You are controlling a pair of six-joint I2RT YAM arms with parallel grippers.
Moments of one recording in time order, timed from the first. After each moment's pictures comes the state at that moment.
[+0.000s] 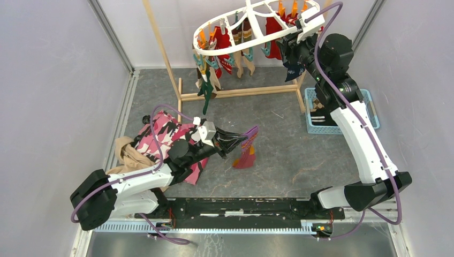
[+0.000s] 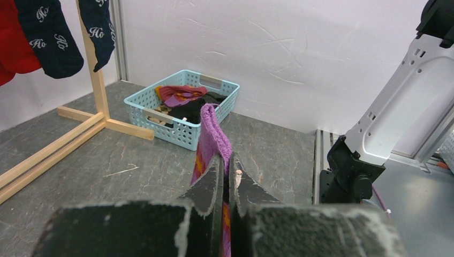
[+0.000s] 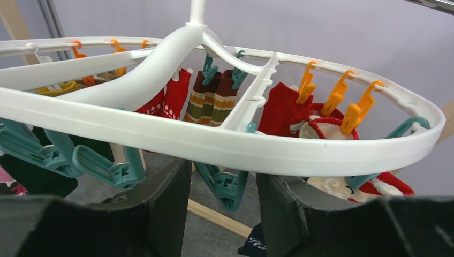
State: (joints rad) left arm -0.91 1.11 0.44 1.00 0.27 -0.22; right arm 0.34 1.39 1.69 -0.22 -0.12 -0.20
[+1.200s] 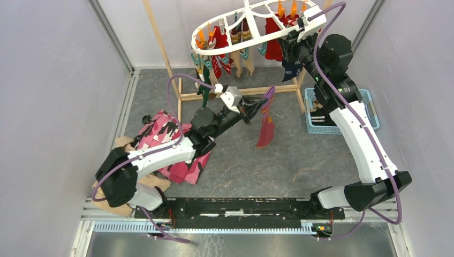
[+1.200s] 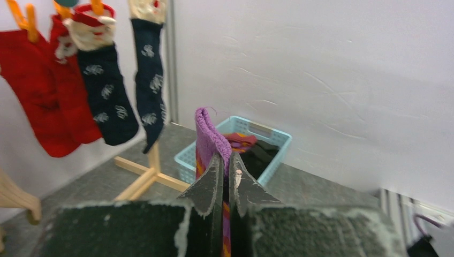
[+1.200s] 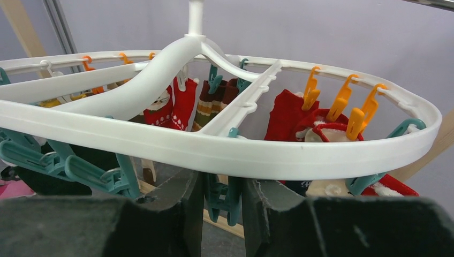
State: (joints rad) left arm -0.91 1.44 0.96 0.85 0.10 -0.10; right arm 0.35 1.39 1.68 -0.17 -0.11 -0.13
